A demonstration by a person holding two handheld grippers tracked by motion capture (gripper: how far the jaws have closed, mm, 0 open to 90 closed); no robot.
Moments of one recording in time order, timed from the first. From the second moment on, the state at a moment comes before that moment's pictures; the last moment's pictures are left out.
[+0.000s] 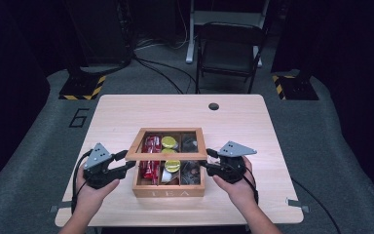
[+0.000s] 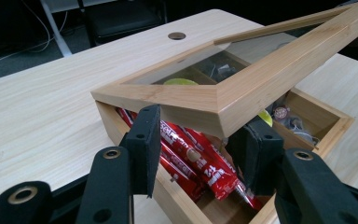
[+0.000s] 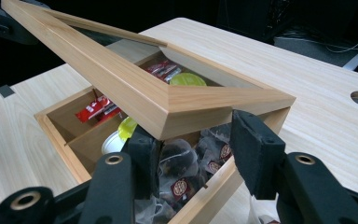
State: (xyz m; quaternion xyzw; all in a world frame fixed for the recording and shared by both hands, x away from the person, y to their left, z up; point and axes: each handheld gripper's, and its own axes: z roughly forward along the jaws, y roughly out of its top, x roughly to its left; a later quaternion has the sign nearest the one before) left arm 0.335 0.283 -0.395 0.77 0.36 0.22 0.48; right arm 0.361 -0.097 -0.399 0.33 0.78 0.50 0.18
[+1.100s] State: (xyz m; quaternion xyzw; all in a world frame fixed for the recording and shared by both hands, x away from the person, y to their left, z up) left arm 0.320 0.283 -0.428 0.78 0.36 0.21 0.47; right arm 0.341 -0.098 -0.427 0.32 0.80 0.48 0.17
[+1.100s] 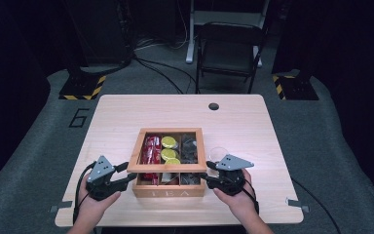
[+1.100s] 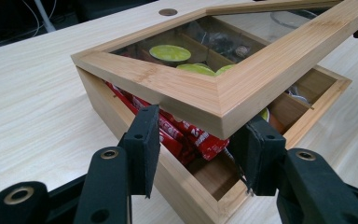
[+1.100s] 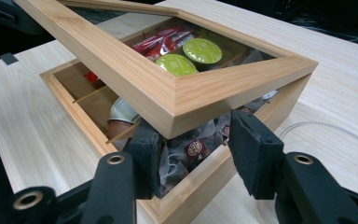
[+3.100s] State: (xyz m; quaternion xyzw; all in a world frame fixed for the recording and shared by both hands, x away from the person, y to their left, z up) left arm 0.314 0.297 -0.450 0.79 0.39 0.18 0.44; right arm 0.339 -0.108 -0.442 0.32 0.81 0.47 0.15
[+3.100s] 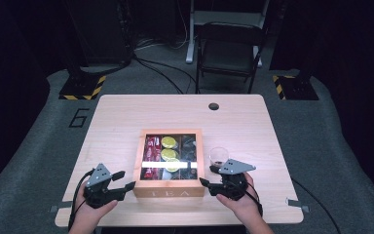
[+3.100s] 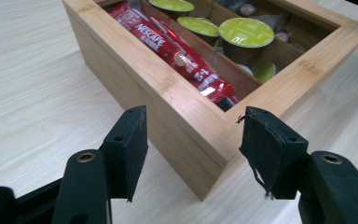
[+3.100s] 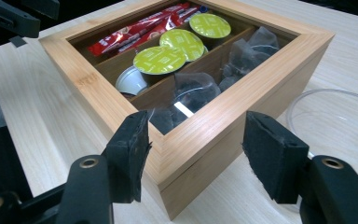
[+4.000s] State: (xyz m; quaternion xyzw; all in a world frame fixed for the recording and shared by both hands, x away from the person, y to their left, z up) left arm 0.337 0.332 -0.450 0.75 0.45 0.22 0.44; right arm 0.353 -0.139 -0.439 0.38 0.78 0.47 0.18
